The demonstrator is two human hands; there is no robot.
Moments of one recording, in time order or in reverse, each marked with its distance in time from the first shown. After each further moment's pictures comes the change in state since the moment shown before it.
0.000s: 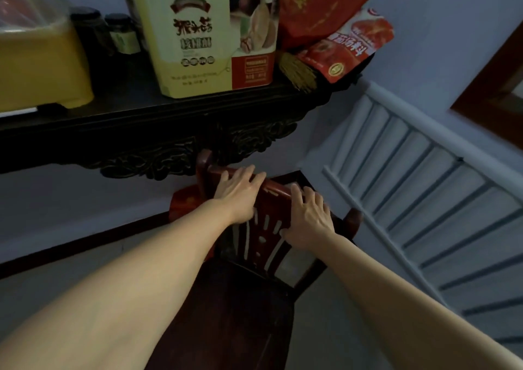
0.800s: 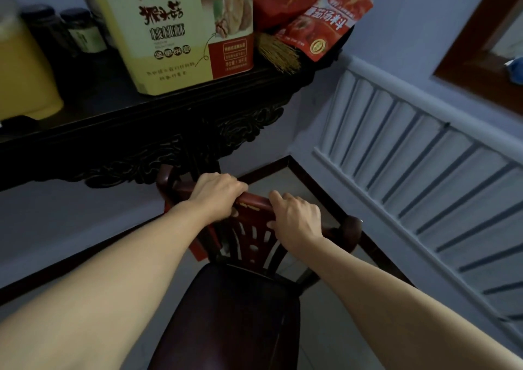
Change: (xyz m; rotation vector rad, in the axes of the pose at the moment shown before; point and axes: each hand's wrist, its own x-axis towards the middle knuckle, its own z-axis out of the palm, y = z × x) left_hand -0.015 -0.032 -0.005 0.160 0.093 0.232; right_hand -0.015 -0.029 0.024 -0.057 0.260 -0.100
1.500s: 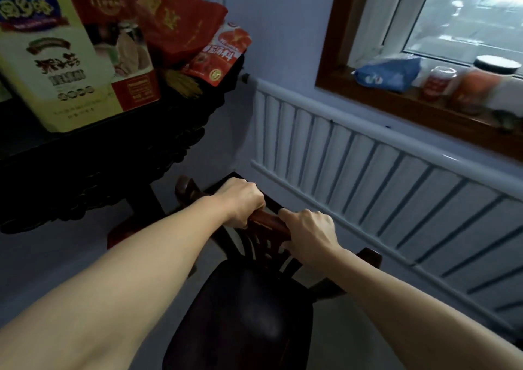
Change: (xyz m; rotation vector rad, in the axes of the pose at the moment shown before) left_hand 0.007 0.182 -0.082 0.194 -0.003 0.474; right_hand -0.151 0.110 -0.078 -0.079 -0.017 0.190
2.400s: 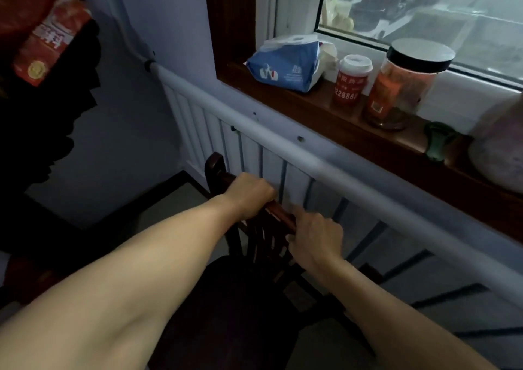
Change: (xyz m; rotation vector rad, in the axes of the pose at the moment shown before) left_hand 0.377 0.159 -0.057 0.049 0.013 0.050; right_hand 0.072 0.374 0.019 0.099 -0.056 0.297
